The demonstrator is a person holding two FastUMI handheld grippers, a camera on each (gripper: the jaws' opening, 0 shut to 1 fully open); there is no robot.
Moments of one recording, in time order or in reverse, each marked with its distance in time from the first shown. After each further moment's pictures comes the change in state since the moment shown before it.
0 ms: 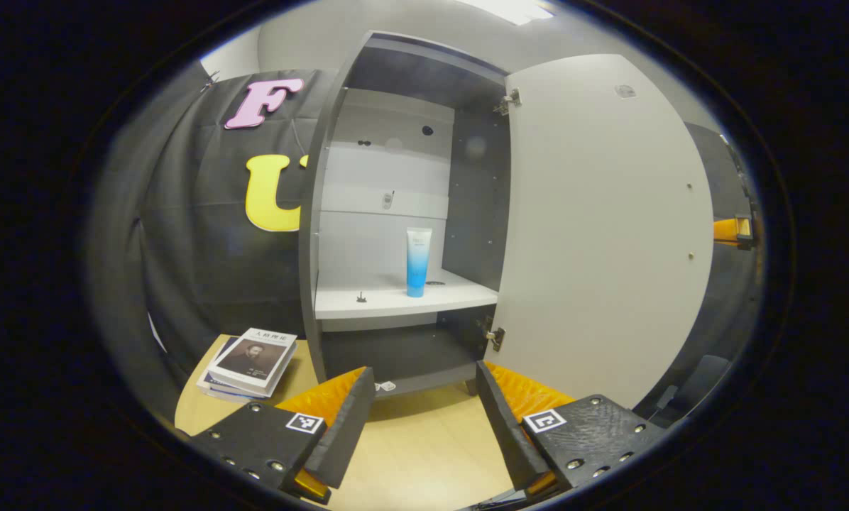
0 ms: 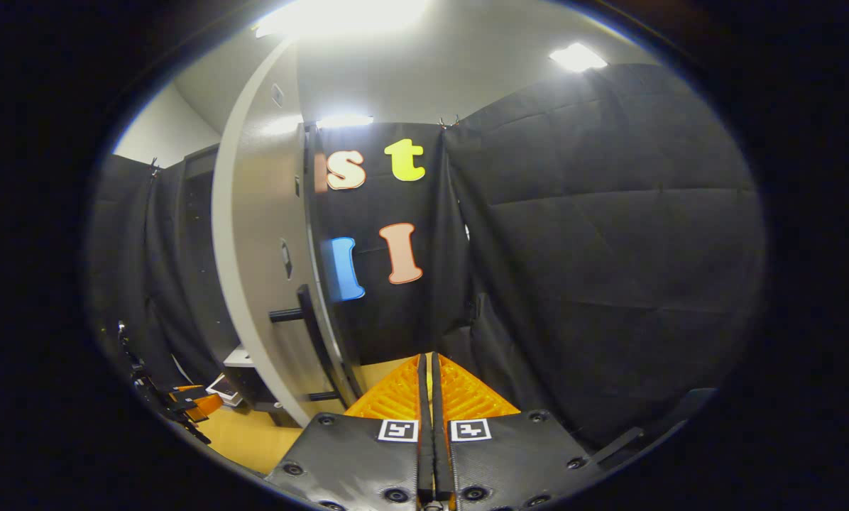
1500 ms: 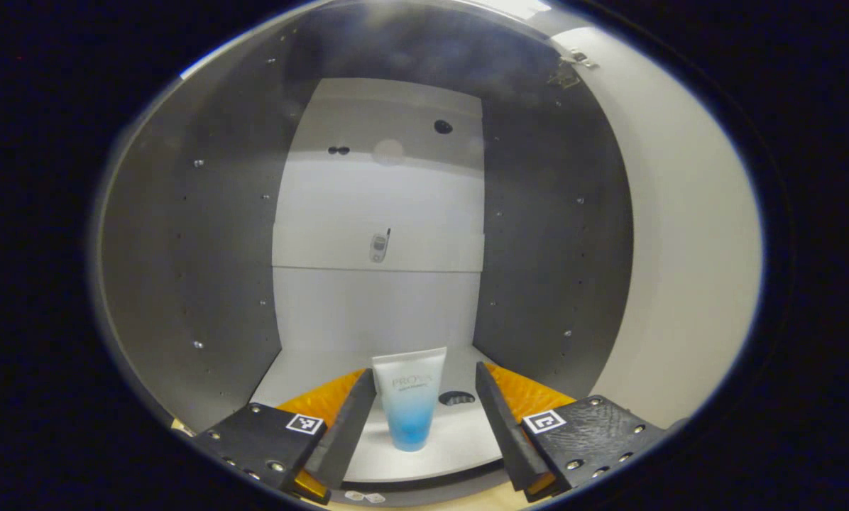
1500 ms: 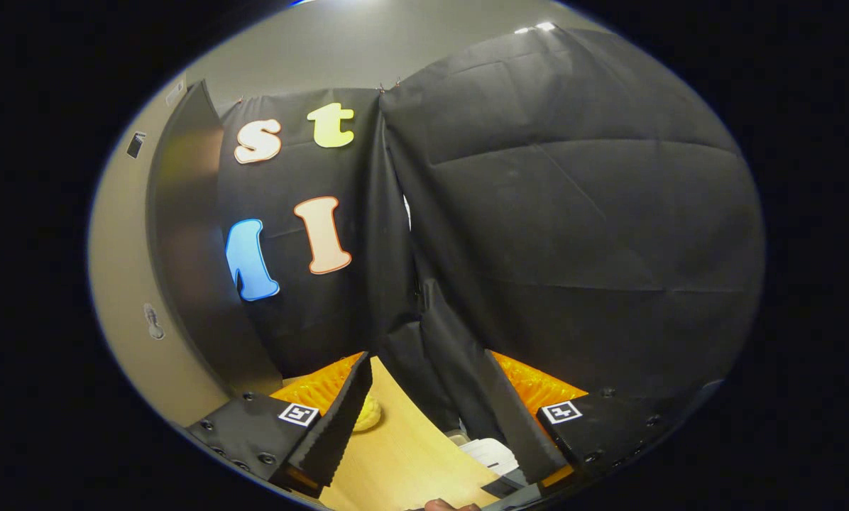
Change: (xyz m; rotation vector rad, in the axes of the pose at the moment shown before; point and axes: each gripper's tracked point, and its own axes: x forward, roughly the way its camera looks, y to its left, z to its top) left arm 0.265 0.010 0.102 0.025 -0.080 0.177; right arm 0.219 -0.093 -0.049 0.079 0.096 -0.166
